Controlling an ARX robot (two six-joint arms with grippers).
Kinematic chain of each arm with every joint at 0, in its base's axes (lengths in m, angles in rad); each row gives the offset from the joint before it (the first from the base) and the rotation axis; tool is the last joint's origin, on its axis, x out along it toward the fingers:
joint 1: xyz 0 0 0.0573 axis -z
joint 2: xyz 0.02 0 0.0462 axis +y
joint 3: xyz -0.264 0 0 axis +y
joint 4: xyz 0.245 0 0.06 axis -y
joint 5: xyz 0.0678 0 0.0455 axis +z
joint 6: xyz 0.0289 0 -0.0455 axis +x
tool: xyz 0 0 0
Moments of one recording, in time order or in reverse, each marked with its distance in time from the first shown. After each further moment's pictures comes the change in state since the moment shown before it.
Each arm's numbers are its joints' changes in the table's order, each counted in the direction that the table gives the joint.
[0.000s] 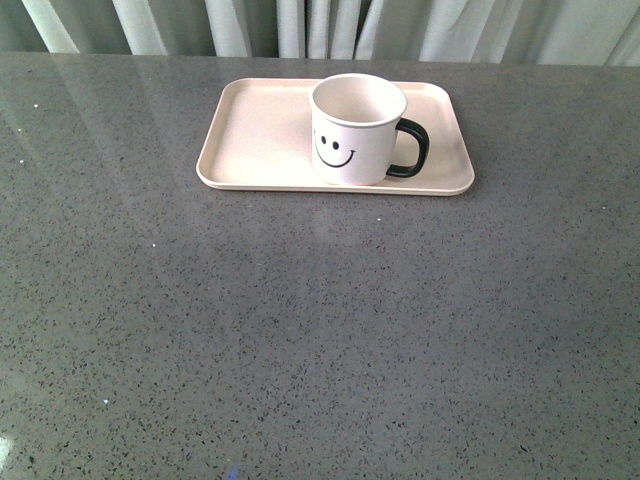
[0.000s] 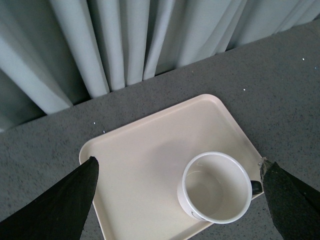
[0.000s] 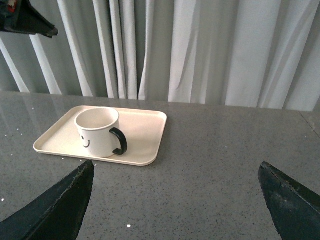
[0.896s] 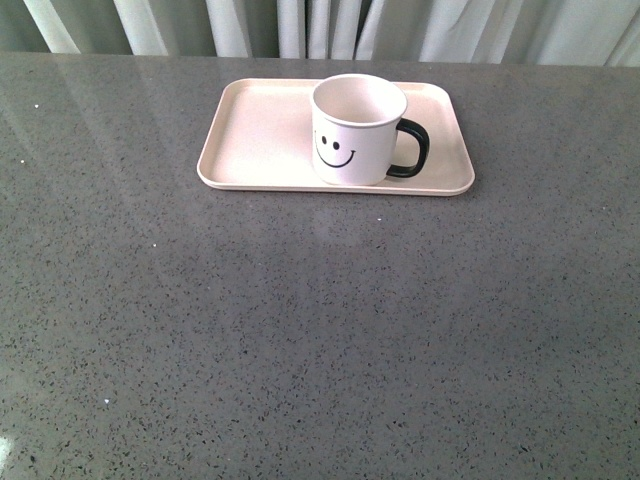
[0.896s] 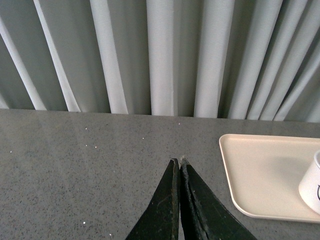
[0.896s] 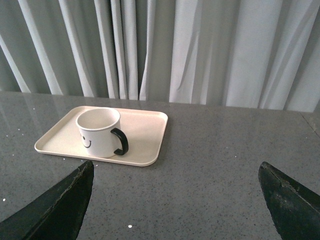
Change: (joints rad) left arm -0.229 -0.769 1.353 1.074 0.323 -0.048; right arm 0.000 0.000 0.000 0.000 0.000 0.000
